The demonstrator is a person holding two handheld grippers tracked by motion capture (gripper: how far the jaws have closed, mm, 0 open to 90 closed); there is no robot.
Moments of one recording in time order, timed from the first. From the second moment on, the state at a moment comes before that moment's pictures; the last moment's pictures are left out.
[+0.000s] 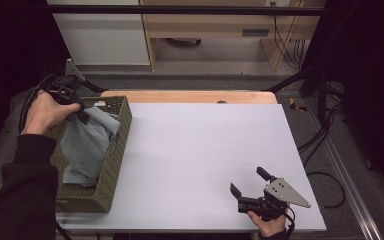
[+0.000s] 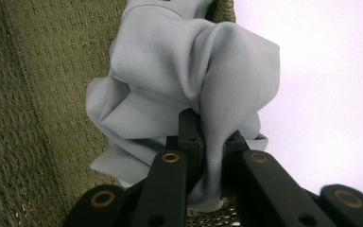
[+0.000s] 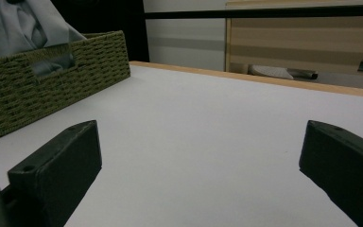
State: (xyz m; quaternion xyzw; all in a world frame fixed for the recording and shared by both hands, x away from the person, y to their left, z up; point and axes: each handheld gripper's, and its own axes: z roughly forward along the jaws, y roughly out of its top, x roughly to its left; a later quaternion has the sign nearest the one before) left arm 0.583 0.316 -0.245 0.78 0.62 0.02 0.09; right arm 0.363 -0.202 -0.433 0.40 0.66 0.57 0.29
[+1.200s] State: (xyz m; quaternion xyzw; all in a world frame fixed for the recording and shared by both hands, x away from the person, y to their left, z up) left arm 0.552 0.320 -0.162 0.78 0.61 0.08 0.14; right arm 0.368 -0.197 -0.430 0.40 0.66 0.57 0.28
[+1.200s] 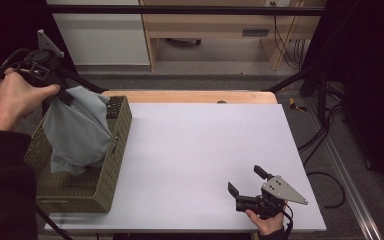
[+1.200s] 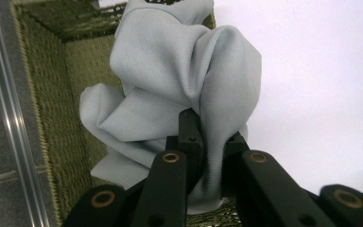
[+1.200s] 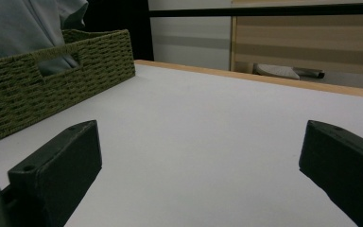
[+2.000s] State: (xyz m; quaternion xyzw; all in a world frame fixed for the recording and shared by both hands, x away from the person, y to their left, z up) left arm 0.541 0.308 -0.124 0.78 0.59 0.10 0.15; right arm 0.394 -0.139 -0.405 0.34 0.69 0.59 0.25
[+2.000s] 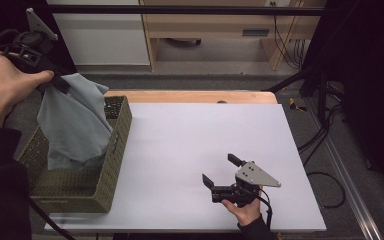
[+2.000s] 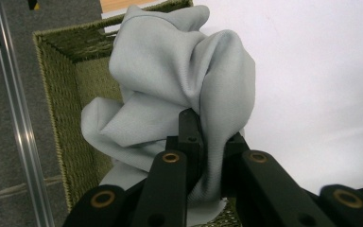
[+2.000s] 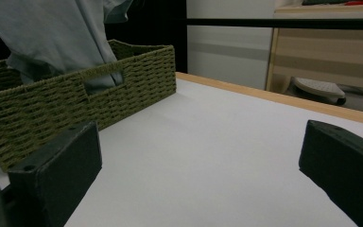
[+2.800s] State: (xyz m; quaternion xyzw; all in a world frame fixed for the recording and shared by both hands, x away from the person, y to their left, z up) left arm 0.544 0.310 -0.124 0.78 0.59 0.10 0.15; right arm 0.443 -0.022 -0.382 0.28 0.70 0.64 0.17
